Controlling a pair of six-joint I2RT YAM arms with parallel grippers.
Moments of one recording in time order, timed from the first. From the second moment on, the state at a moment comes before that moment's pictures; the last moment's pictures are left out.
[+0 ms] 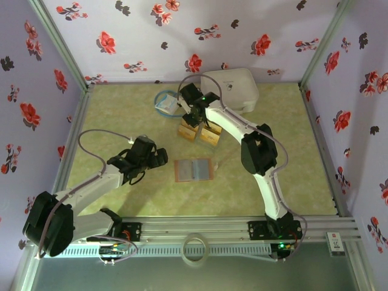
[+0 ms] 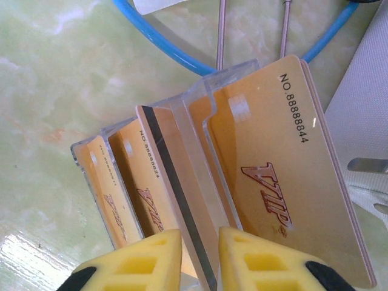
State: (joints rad) left arm -0.60 1.17 0.65 -0.40 -0.22 -0.74; right arm 0.67 2.25 2.05 -0.90 0.12 -0.12
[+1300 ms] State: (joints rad) left arm -0.60 1.18 0.65 -0.39 -0.18 -0.75; right arm 0.68 2.27 2.11 -0.92 0.20 -0.18
